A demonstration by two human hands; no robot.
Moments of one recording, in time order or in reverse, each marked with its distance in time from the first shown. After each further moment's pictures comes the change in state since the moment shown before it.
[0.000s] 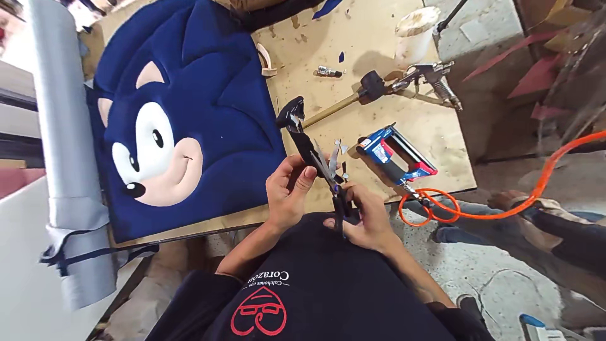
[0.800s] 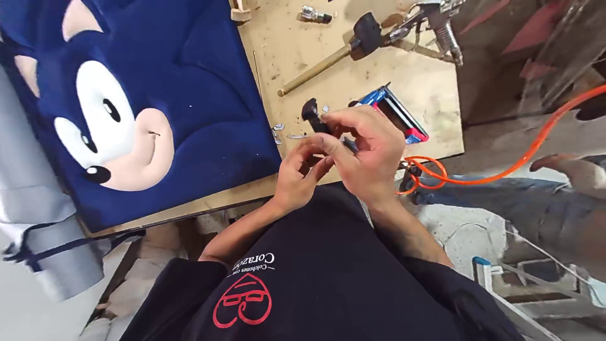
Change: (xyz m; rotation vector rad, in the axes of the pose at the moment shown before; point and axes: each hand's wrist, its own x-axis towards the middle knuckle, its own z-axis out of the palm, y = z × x) left_hand -0.031 -0.043 0.012 0.215 -0.089 -0.285; right_hand 0.066 -0.031 -0.007 -0.096 0.254 -0.014
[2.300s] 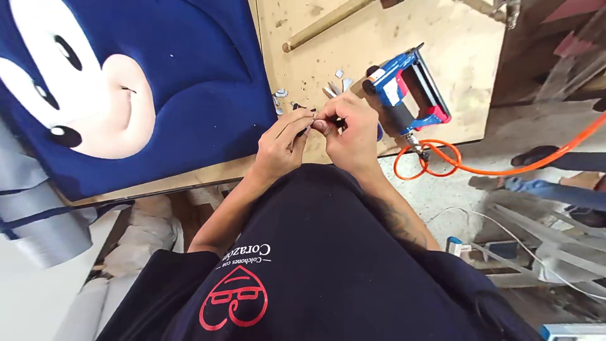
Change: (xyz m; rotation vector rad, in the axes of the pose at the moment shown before) left_hand 0.004 -0.051 -0.053 0.660 0.011 0.505; right_hand -0.030 0.068 0.034 -0.123 -0.226 0.122
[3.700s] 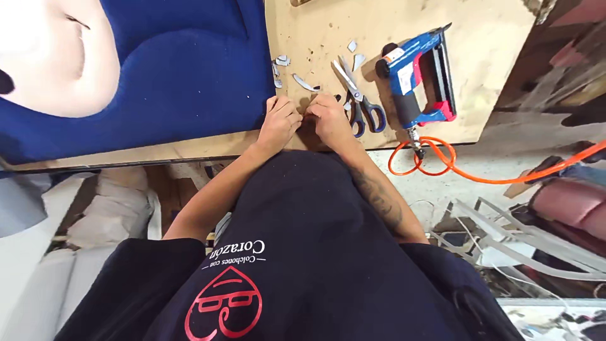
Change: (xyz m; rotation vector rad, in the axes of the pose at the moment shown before) left_hand -0.070 -0.090 0.054 0.259 -0.337 -0.199; right_hand -0.013 0.134 0.062 -0.208 -0.337 -0.183
